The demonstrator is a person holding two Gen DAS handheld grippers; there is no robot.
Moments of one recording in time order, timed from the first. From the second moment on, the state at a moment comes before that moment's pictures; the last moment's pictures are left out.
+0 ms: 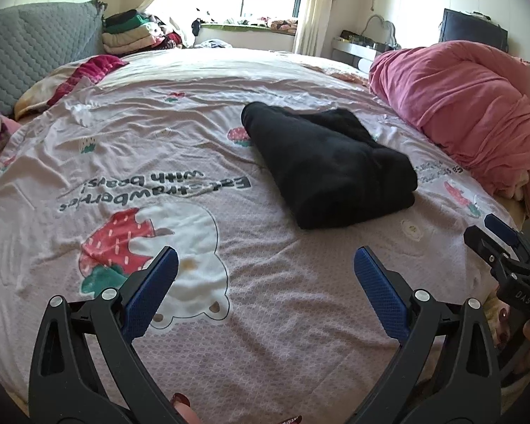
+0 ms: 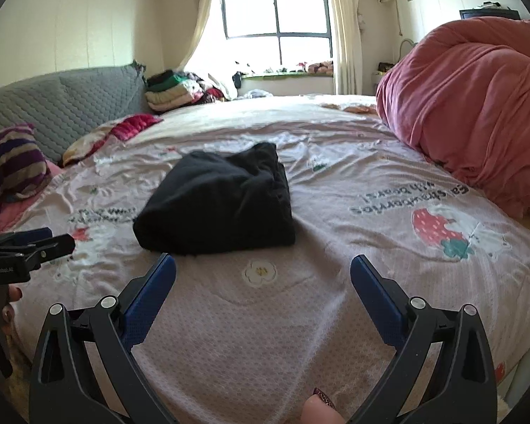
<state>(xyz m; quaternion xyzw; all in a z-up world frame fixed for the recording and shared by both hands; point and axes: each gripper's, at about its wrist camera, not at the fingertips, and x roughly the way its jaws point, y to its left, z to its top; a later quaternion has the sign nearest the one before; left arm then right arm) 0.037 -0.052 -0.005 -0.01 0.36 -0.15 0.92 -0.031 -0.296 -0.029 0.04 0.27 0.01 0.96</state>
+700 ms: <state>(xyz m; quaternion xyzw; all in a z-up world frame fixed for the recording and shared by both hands) 0.044 -0.055 -0.026 -0.02 0.39 -0.14 0.91 -0.021 -0.290 -0.056 0.03 0.30 0.01 0.95</state>
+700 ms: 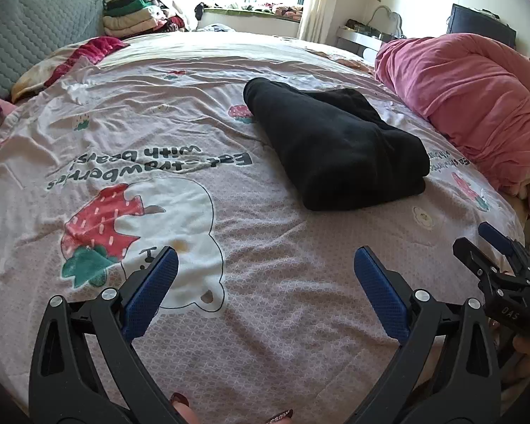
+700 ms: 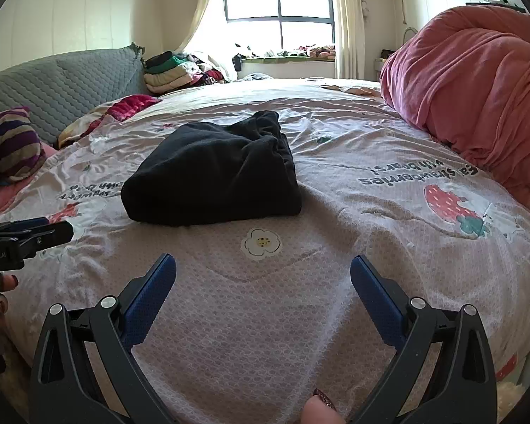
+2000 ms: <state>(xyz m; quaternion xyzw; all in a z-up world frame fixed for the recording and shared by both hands) 0.043 -0.055 -0.024 0.00 0.39 -0.13 0.91 -0.022 -0.292 -0.056 0.03 0.30 0.01 0.95</state>
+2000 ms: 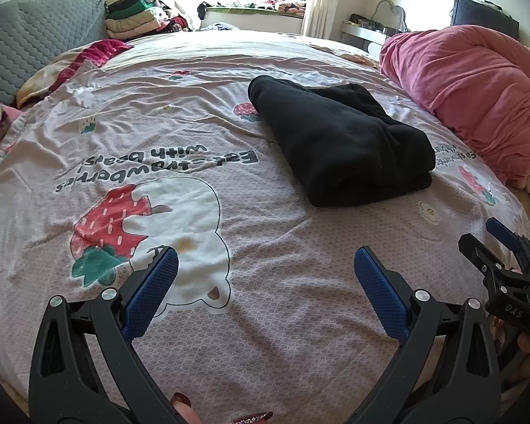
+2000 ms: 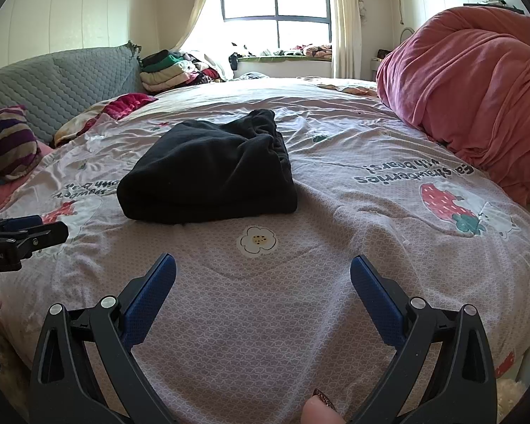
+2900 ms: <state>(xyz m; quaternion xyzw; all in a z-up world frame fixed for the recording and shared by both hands) 0.042 -0.057 -0.026 0.01 0.40 -0.13 0.91 -0.021 -0.293 -0.058 0.03 0.30 0.00 0.95</state>
